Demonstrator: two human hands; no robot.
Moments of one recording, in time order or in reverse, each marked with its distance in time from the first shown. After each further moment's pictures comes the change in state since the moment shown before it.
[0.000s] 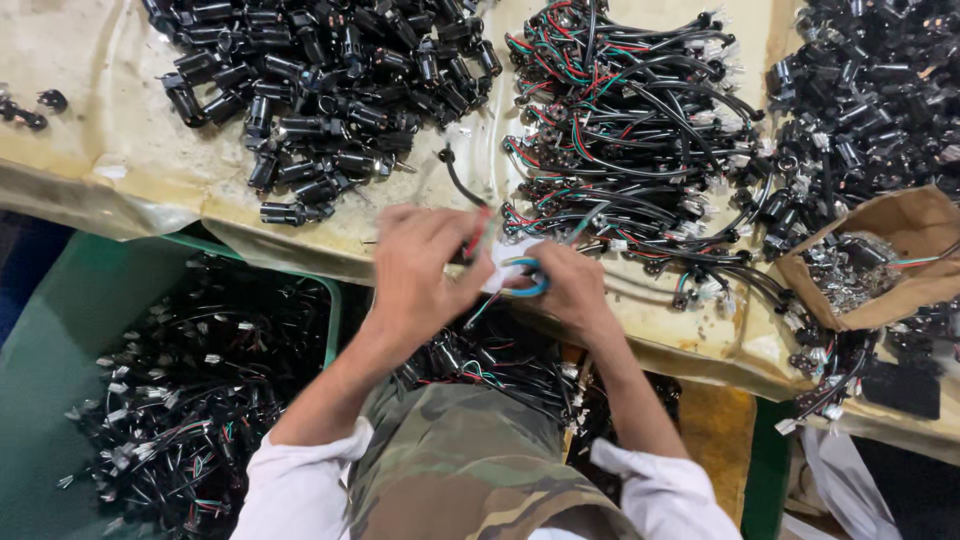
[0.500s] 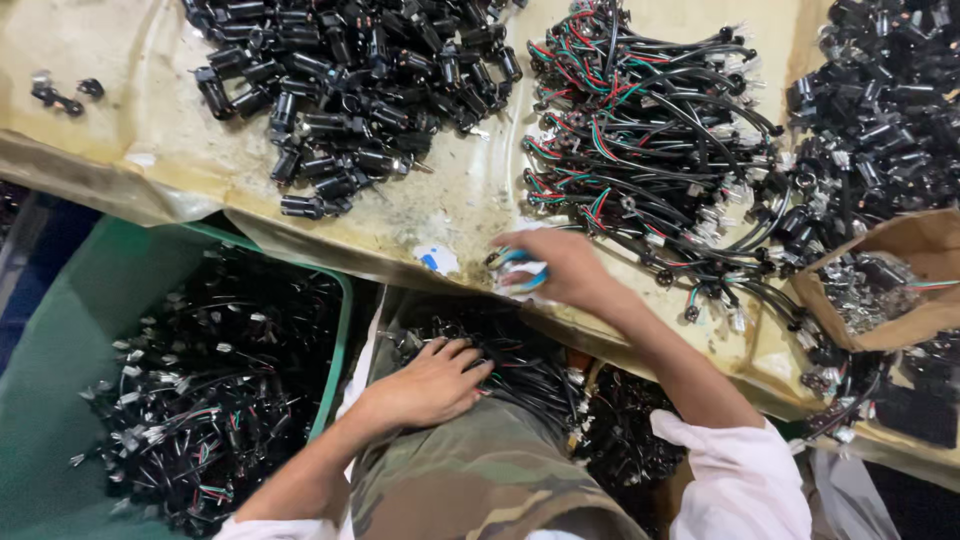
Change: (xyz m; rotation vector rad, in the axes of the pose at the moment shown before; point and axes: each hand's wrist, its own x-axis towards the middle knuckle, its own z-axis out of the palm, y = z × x) left_hand -0.136 -0.019 0.032 -0.032 -0.762 0.153; right_hand 0.067 -0.011 -0.023 0.272 -0.358 -0.128
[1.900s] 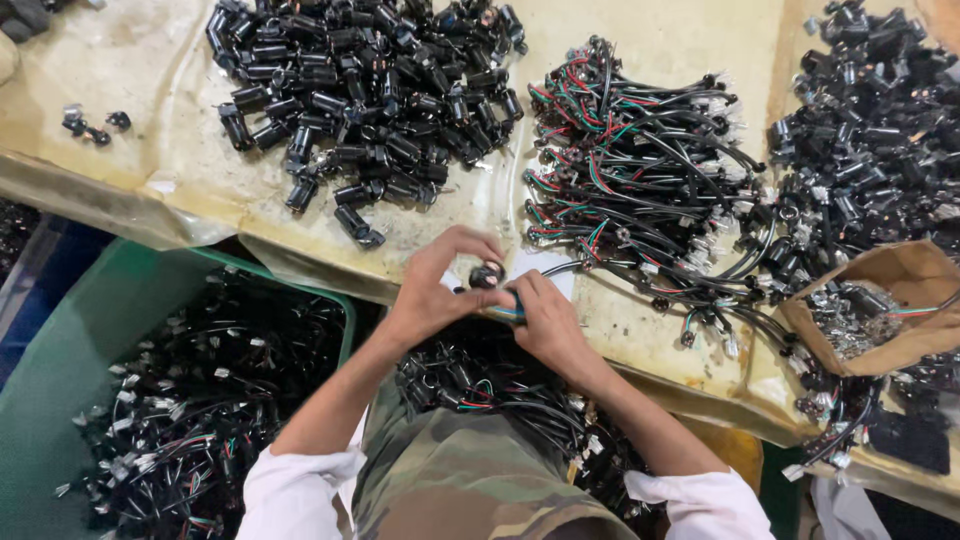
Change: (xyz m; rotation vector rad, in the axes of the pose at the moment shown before) left_hand 0.064 -0.045 -0.079 -0.565 0.776 0.046; right_hand -0.035 -0.016 0.064 -0.271 0.121 0.302
